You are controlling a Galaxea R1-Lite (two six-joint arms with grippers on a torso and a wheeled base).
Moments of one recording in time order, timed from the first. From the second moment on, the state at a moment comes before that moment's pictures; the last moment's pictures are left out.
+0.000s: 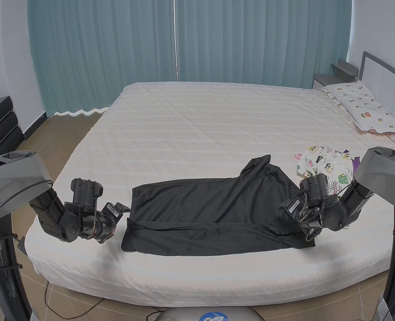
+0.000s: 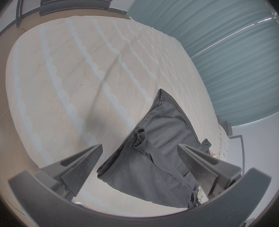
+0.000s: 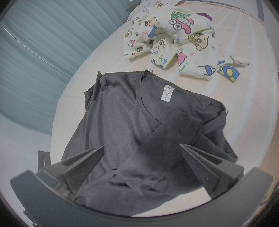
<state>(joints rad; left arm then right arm) -0.14 2.22 -0.78 -0.65 -0.08 -1.02 0.23 2.31 -0.92 -0.57 -0.14 0.99</state>
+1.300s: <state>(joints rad) -0.14 2.22 -0.78 -0.65 -0.08 -1.02 0.26 2.15 -0.80 -0.50 -0.20 0.99</state>
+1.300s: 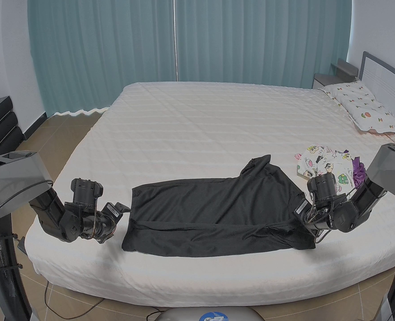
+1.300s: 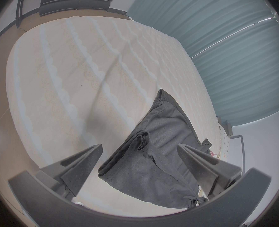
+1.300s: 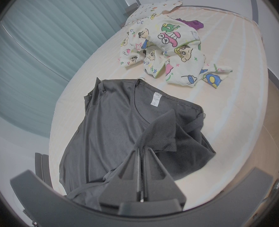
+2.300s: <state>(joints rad) -0.14 2.21 -0.78 -0.65 -0.08 -1.02 0.30 2.01 -0.69 -0.39 -0.21 0.98</state>
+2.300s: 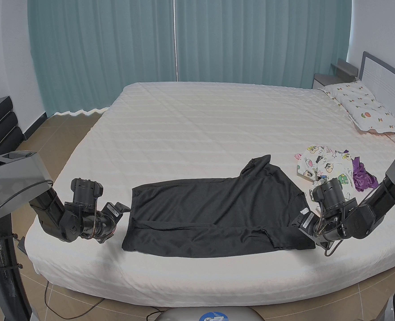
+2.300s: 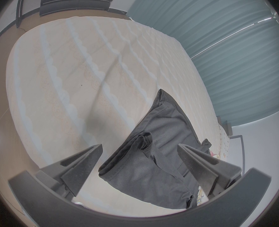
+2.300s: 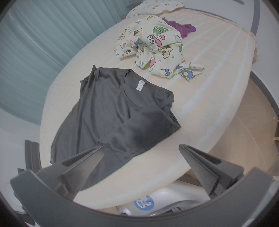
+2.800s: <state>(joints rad) -0.15 2.26 -0.90 -0.62 -0.08 -0.86 0.22 2.08 -0.70 -0.67 -0.07 0.77</state>
